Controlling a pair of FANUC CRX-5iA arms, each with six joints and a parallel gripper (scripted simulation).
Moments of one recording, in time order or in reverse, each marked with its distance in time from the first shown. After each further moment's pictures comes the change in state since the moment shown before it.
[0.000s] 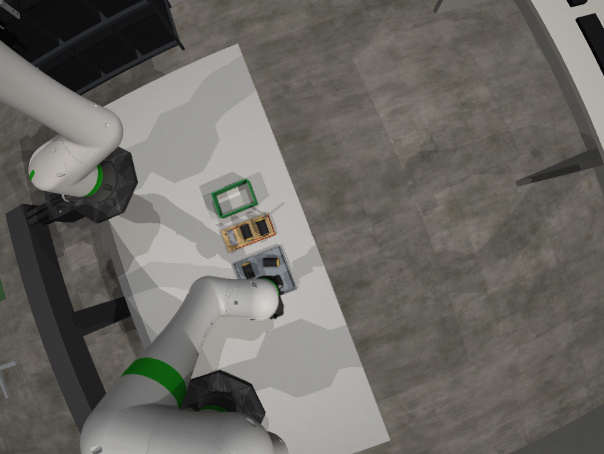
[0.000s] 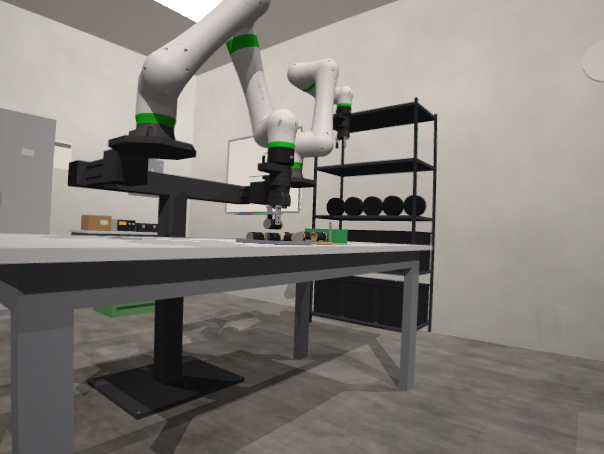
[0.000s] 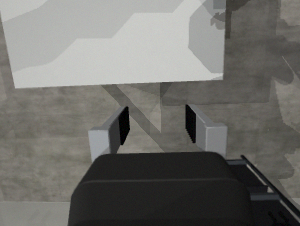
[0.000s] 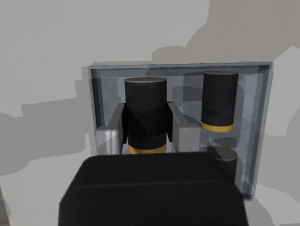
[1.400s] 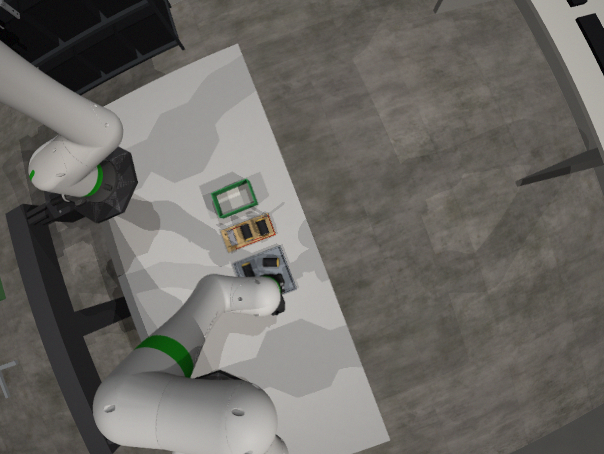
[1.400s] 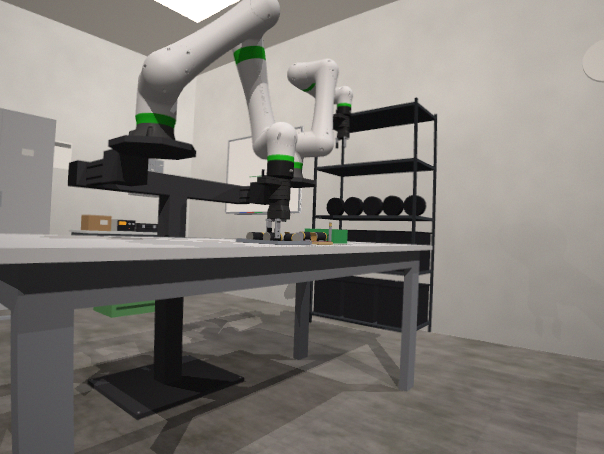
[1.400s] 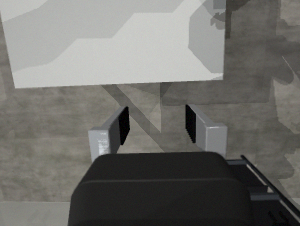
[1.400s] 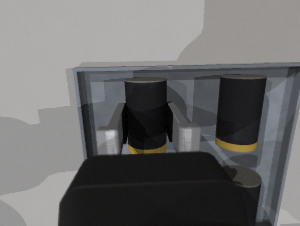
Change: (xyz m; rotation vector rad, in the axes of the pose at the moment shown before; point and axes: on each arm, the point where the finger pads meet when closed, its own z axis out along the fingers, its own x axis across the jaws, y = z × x) left arm 0.000 0.000 0.000 0.000 0.000 0.000; right arm 0.000 0.000 0.045 0.000 0.000 0.000
